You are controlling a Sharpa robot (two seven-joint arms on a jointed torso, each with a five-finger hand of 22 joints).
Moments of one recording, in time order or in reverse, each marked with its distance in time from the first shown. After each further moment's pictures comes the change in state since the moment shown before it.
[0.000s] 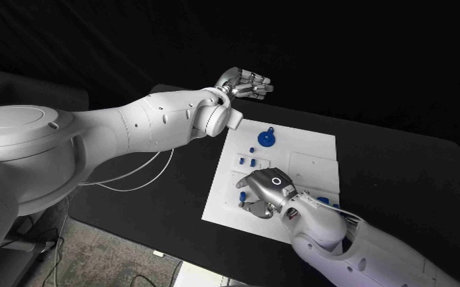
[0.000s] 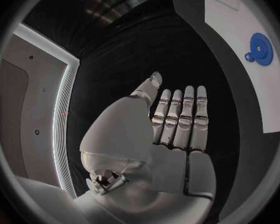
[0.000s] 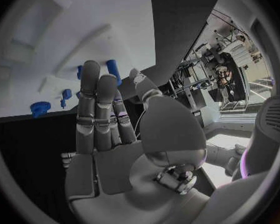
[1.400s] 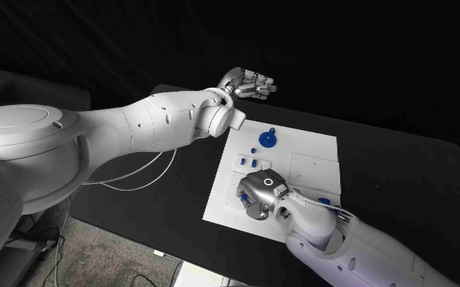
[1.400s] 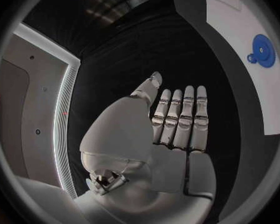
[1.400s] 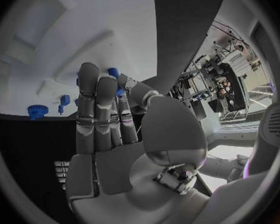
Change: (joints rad) left arm 0.001 0.007 0.001 0.001 0.000 -0.006 0.006; left_hand 0.000 0.000 0.001 0.001 0.000 0.000 0.000 0.000 0.000 0.004 -0.004 0.000 0.000 0.000 0.000 0.000 0.000 0.000 0.000 0.000 0.000 0.000; right arm 0.005 0.060 0.001 -0.041 -0.097 0.138 -0.025; right_hand -0.018 0.038 0.415 -0.085 -0.074 0.176 -0.026 -0.005 0.004 0.240 -0.054 -0.004 0.002 0.009 -0.038 0.001 0.035 -0.041 0.002 -0.041 0.015 0.114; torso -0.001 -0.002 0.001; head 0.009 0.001
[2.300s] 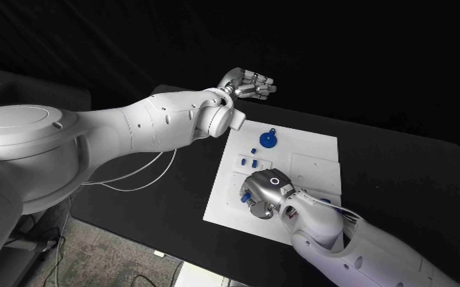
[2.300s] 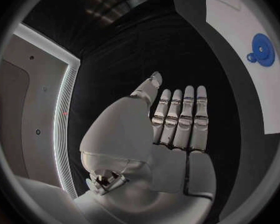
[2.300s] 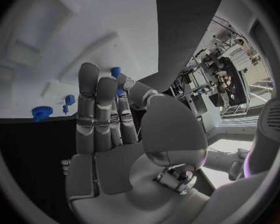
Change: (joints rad) left arm 0.000 -0.005 0.000 0.004 0.000 -0.003 0.001; left_hand 0.000 0.000 0.000 0.000 0.000 0.000 0.000 0.000 0.000 0.000 0.000 0.000 0.000 0.000 0.000 0.000 0.000 0.000 0.000 0.000 0.000 0.000; right arm -0.006 -0.021 0.017 -0.004 0.051 -0.039 0.027; right_hand 0.018 0.004 0.079 -0.007 -0.097 0.023 -0.009 -0.001 0.000 0.012 0.013 0.000 -0.001 -0.002 -0.001 0.013 0.006 0.000 -0.002 -0.002 0.026 -0.007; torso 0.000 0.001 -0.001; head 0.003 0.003
